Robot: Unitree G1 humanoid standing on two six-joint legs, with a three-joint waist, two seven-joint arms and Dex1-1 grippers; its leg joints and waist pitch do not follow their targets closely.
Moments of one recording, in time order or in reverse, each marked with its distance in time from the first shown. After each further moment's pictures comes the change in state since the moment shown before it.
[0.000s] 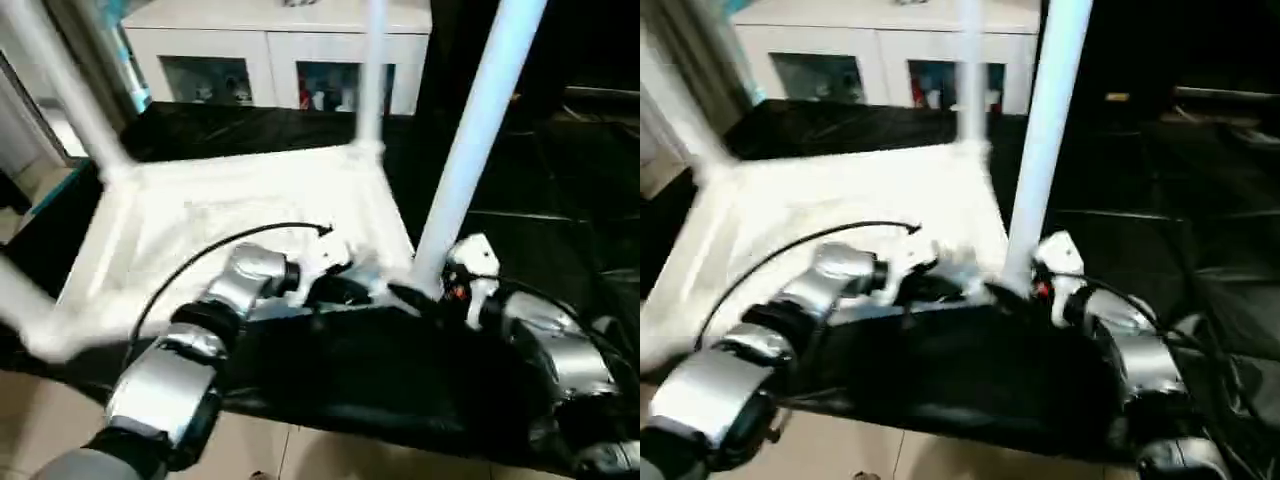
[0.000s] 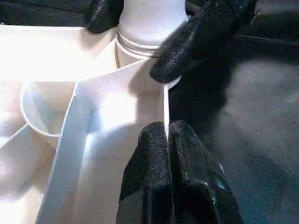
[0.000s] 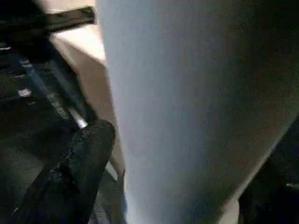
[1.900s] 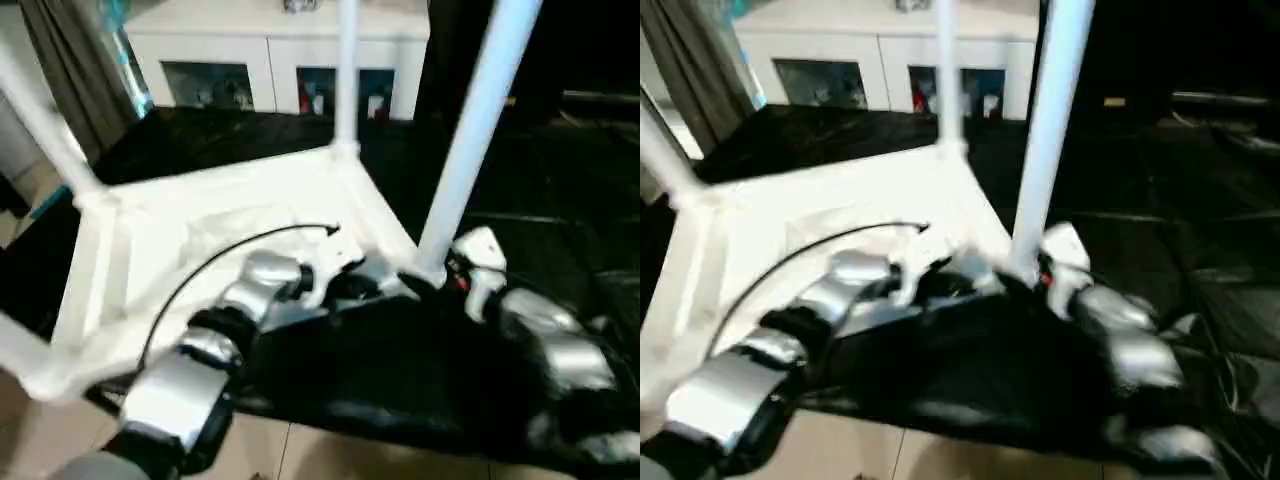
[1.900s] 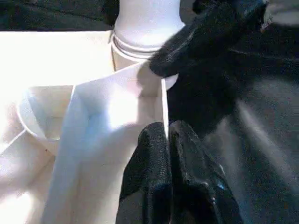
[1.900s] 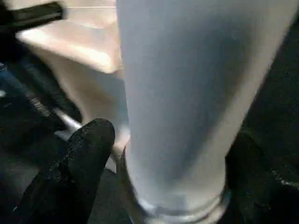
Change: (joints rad) left arm 0.012 -0.041 0.013 -0.004 -0.003 0.039 0.083; right arm -0.009 -0.001 -0.028 0.032 -0.004 0.017 -0.037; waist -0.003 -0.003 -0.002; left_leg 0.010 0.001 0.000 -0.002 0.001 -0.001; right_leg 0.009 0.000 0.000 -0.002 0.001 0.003
